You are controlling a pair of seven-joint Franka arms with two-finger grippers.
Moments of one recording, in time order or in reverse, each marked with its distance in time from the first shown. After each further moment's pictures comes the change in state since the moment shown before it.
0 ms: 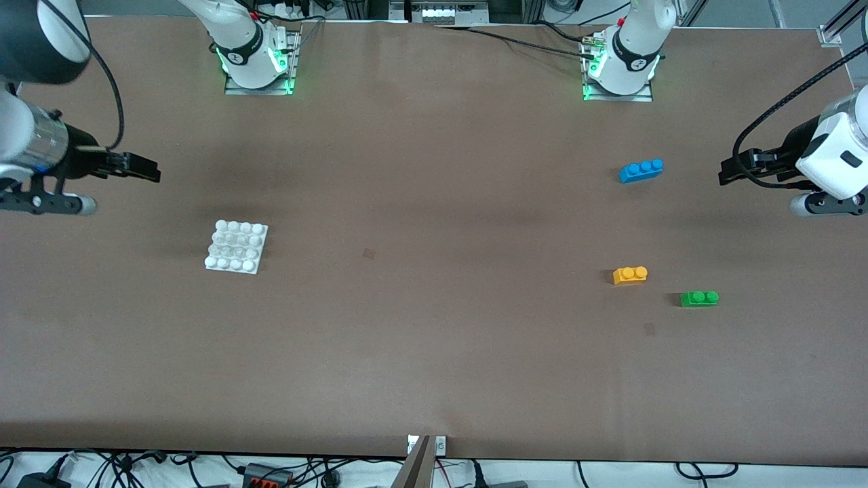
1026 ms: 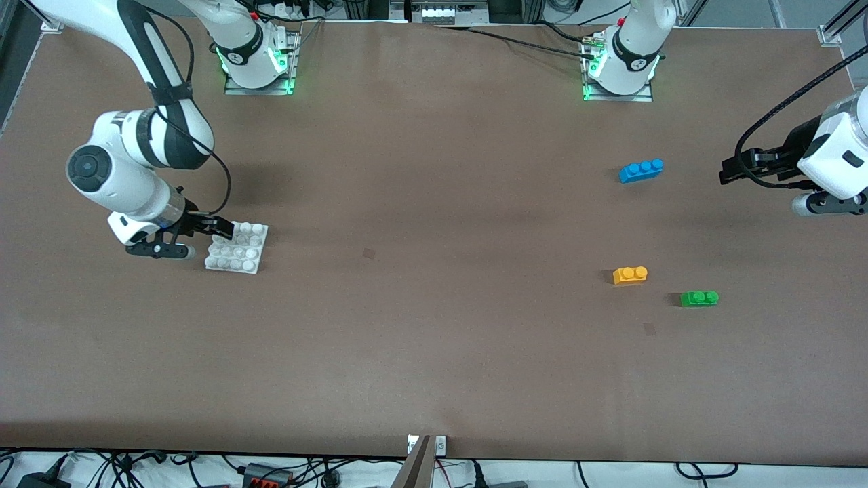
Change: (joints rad) left arm 0.004 0.000 0.002 0.000 -0.006 -0.006 0.000; right arm 0.015 0.157 0.001 -0.511 0.001 0.882 0.020
